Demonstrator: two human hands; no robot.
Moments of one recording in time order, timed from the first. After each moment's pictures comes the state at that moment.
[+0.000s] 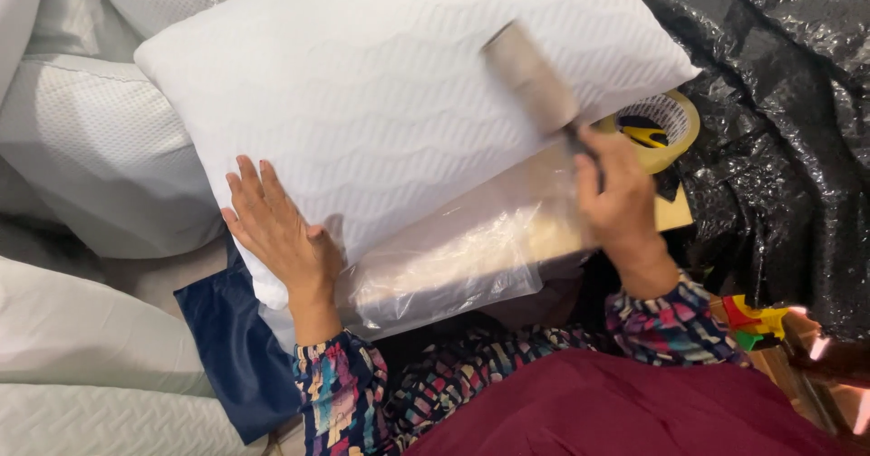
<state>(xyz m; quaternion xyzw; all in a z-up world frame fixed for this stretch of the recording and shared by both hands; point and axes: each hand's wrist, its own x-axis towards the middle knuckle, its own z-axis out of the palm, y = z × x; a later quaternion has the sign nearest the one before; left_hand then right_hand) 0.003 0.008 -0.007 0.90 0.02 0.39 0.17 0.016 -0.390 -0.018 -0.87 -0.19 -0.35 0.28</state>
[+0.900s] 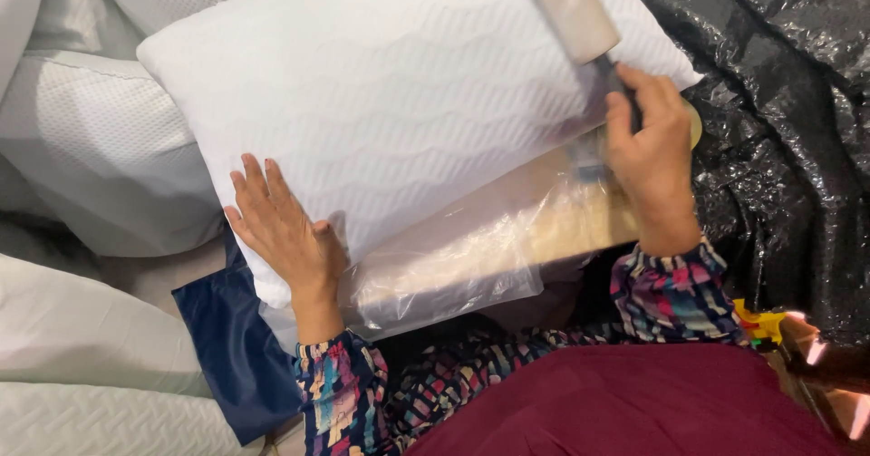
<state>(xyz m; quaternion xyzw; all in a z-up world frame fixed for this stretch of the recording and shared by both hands) 0.005 0.006 -0.010 0.90 0.03 0.39 0.16 0.056 -0.414 0.024 -0.87 -0.18 -0.36 0.28</state>
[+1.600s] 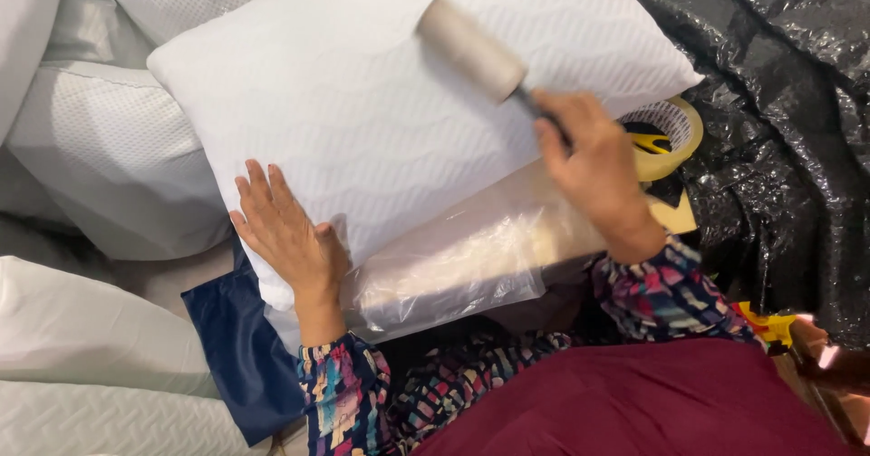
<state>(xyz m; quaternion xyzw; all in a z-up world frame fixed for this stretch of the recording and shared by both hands) 0.000 0.004 -0.005 0.91 0.02 0.39 0.16 0.044 -0.353 0.050 -0.89 -0.23 -0.30 0.26</state>
